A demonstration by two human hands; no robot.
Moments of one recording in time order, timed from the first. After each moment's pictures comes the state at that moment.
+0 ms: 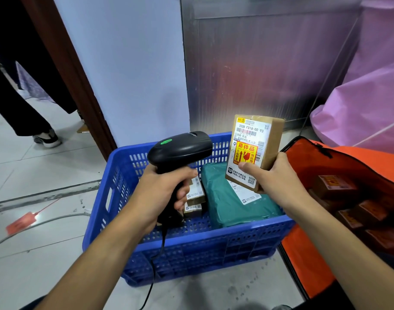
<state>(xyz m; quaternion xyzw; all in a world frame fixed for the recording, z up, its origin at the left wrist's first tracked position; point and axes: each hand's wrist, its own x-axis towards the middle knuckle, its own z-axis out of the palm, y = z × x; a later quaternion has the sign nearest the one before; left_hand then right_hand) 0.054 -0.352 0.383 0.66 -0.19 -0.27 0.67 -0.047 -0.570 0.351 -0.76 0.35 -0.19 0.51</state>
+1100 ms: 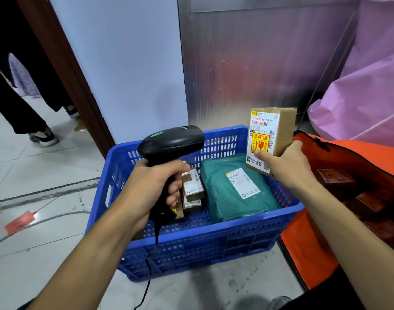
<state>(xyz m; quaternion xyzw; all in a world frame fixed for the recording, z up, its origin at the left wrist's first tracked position) 0.053 -0.341 0.394 0.67 -0.16 -0.27 0.67 -0.039 -0.608 0.342 -0.78 0.44 -0.21 0.39</state>
